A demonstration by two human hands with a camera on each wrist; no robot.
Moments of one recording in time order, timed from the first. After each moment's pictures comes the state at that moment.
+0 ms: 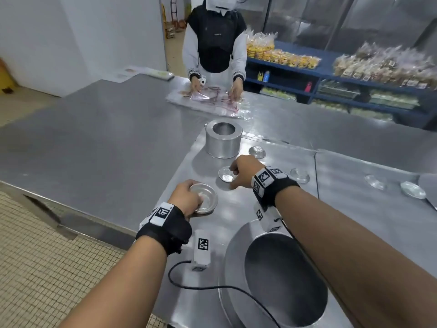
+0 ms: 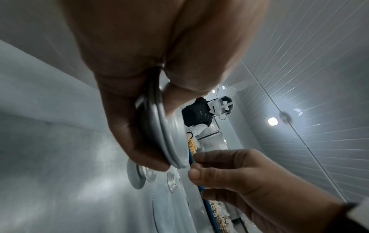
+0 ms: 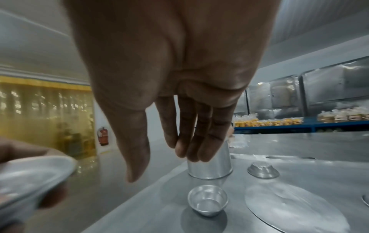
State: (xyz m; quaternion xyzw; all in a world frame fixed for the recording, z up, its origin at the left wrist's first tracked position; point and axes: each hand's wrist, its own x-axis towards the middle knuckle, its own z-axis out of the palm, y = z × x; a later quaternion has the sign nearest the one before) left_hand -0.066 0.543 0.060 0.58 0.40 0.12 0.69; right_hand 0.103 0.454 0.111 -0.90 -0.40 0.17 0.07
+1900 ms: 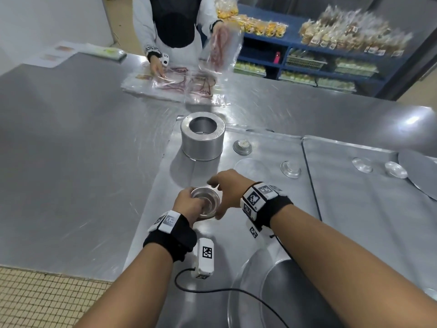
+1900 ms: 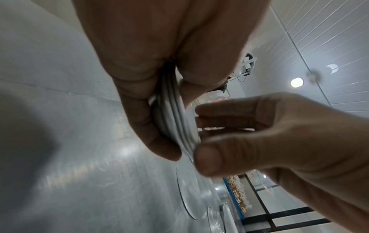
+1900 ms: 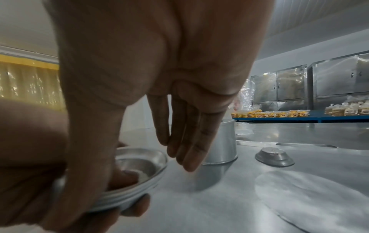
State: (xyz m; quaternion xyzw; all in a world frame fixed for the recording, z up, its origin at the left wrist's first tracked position) left_hand 0.034 0.596 0.002 0.59 0.38 0.04 0.72; right_hand 0.131 0.496 0.081 -0.87 -0.42 0.26 0.04
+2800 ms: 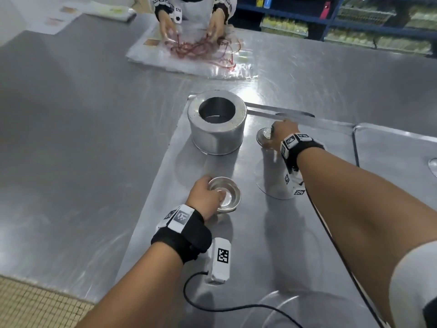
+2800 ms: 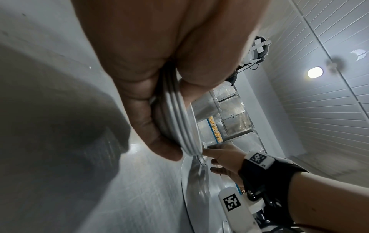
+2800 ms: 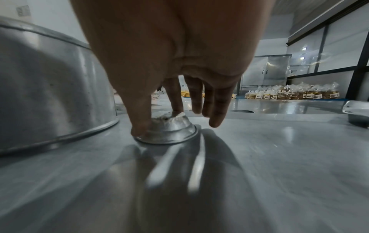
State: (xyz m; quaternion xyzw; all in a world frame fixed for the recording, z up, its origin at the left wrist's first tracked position) left_hand 0.110 0.616 -0.038 0.70 0.37 0.01 0.62; right_hand 0.389 0.527 -0.041 -0.96 -0.24 0.12 0.01
